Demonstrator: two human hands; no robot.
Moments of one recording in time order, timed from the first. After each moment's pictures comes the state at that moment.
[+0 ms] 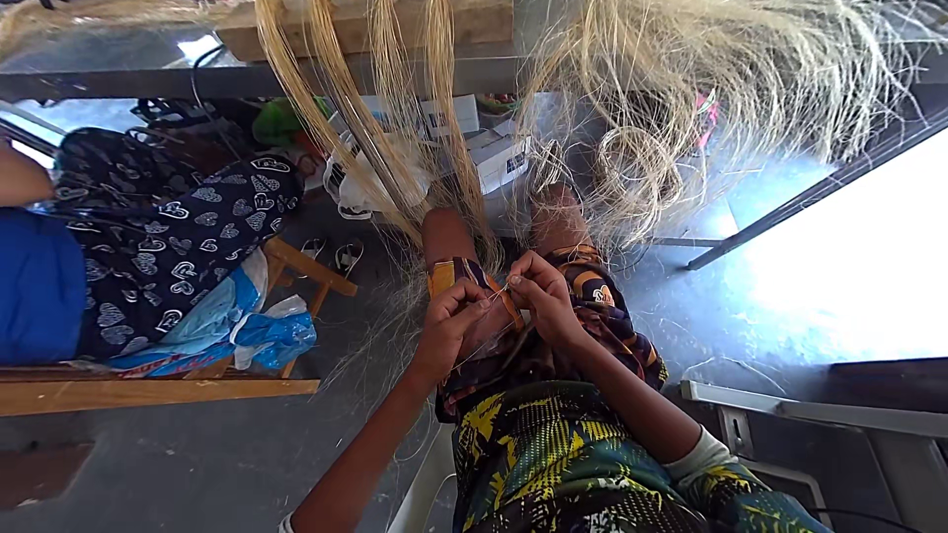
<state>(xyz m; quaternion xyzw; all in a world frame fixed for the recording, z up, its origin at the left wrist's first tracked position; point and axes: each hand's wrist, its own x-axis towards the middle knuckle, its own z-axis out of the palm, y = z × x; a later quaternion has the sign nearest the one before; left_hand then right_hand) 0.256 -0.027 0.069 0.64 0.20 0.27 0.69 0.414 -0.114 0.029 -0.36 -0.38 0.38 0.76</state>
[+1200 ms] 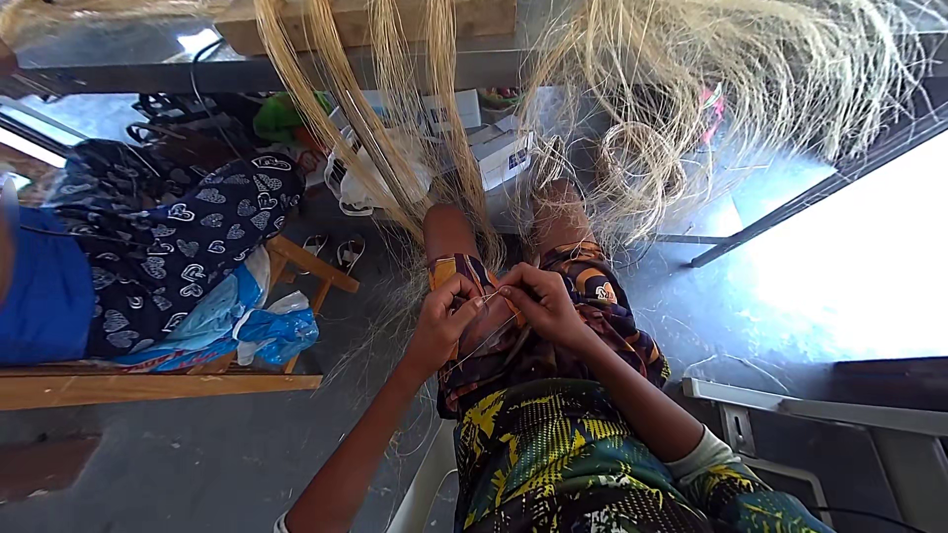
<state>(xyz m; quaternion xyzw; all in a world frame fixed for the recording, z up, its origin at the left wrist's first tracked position) 0.247 -0.017 0.078 0.74 0.21 0.23 0.59 0.421 -0.119 0.030 -0.46 -0.58 0.20 0.64</state>
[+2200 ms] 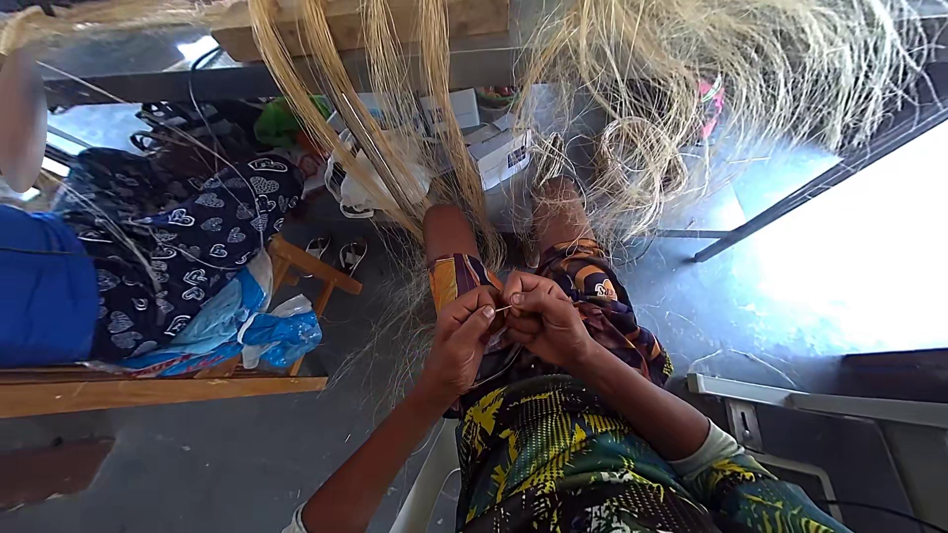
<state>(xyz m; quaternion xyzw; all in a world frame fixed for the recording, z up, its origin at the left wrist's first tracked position) 0.260 -0.060 0.088 0.54 0.11 0.30 0.78 0.393 -0.136 0.066 -0.16 -0.29 0.59 0.74</state>
